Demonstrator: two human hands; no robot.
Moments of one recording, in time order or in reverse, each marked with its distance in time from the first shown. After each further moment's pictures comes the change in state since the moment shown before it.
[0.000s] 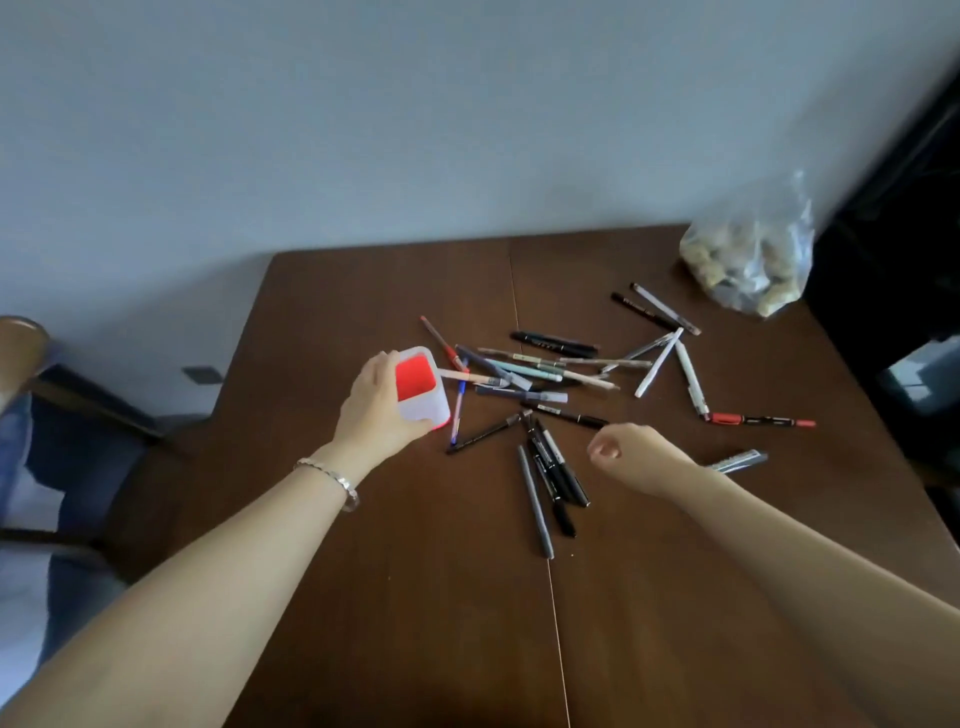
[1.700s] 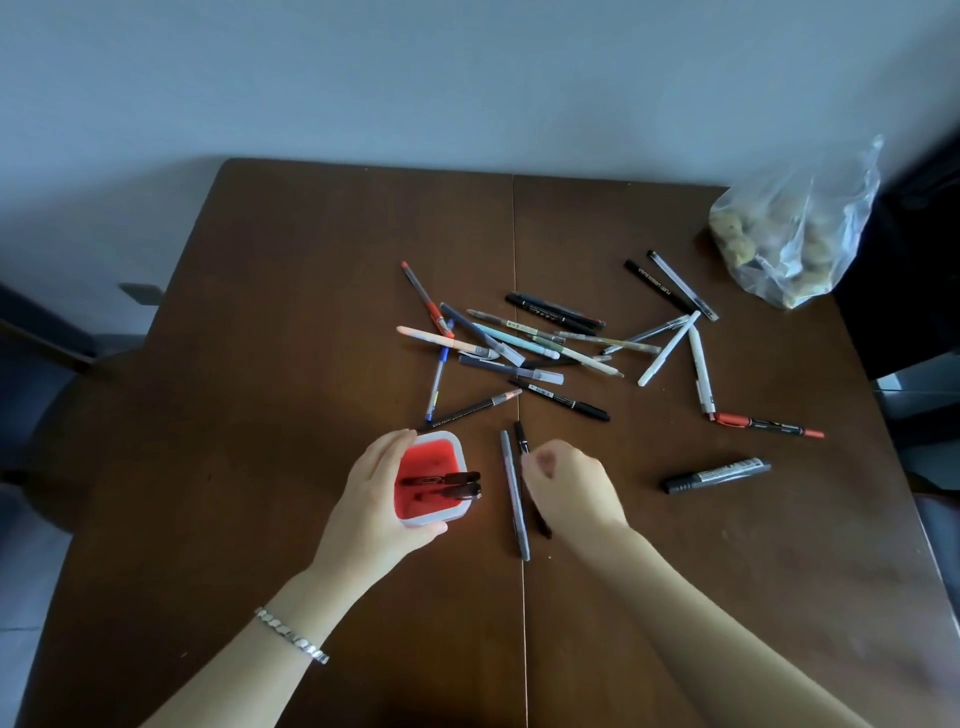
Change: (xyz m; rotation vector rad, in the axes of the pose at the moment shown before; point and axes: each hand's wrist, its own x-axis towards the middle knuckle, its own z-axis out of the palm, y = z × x) left_hand -0.078 -0.025 0.081 -0.266 -0.010 0.128; right_hand 0.007 -0.052 0.055 0.186 0.044 0.179
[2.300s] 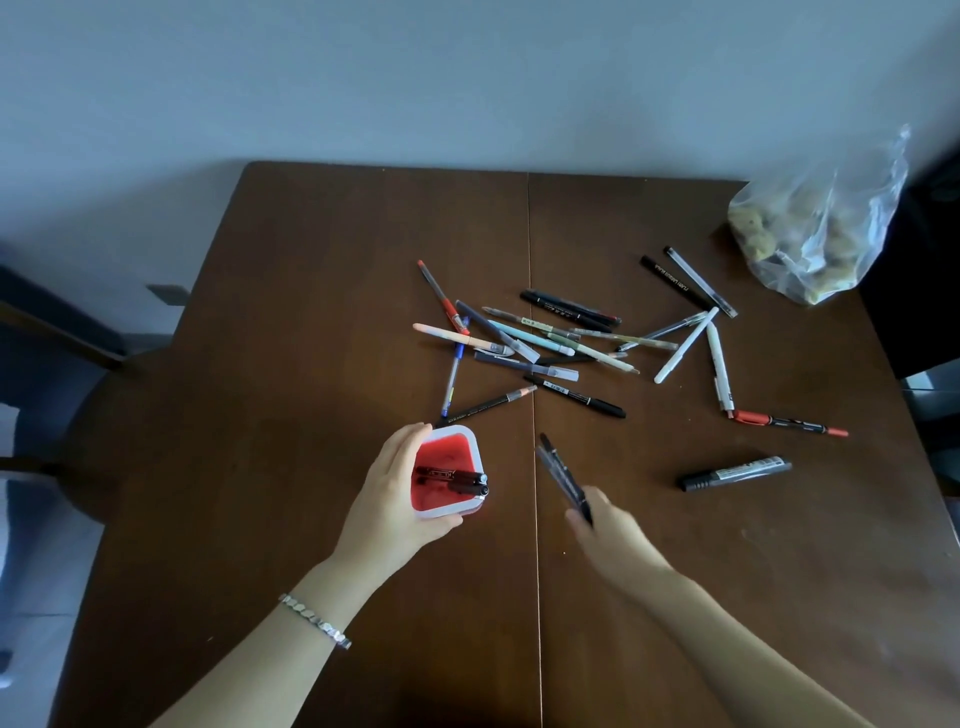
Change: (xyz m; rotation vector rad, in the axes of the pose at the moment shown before) left_hand -0.002 -0.003 0.004 -0.016 -0.005 -0.002; right_hand -0.003 0.067 0.019 -0.038 -0.145 -0.053
